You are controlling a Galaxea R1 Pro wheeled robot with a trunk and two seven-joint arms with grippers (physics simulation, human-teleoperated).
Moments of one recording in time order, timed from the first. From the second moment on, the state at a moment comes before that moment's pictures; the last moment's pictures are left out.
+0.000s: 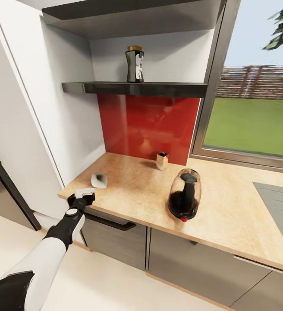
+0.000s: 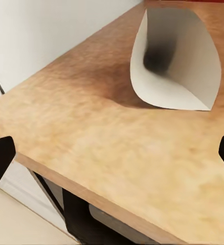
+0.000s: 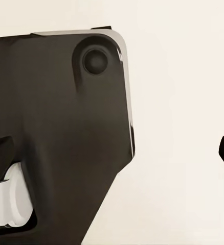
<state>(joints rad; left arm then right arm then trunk) -0.87 0.02 0.14 -0.48 -0.13 -0.06 0.14 -0.01 -0.03 -0.05 -0.12 -0.07 -0.14 0.00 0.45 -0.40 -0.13</state>
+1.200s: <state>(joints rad) -0.86 0.02 0.15 -0.48 -0.13 -0.06 0.14 -0.01 -0.03 -0.05 -0.12 -0.07 -0.14 0.00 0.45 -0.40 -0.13</state>
